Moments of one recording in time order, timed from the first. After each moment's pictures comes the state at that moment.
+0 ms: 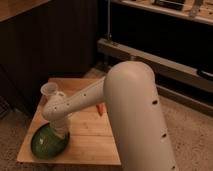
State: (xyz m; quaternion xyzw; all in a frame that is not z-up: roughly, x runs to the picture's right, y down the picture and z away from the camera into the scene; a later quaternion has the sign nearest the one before) arm -0.236 0.243 0.780 -0.37 0.04 0.26 0.89
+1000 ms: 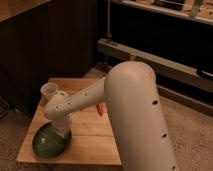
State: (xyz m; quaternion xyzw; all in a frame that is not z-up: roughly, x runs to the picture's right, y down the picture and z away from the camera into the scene) arm -0.230 0.240 0.785 -0.37 0.05 0.26 0.89
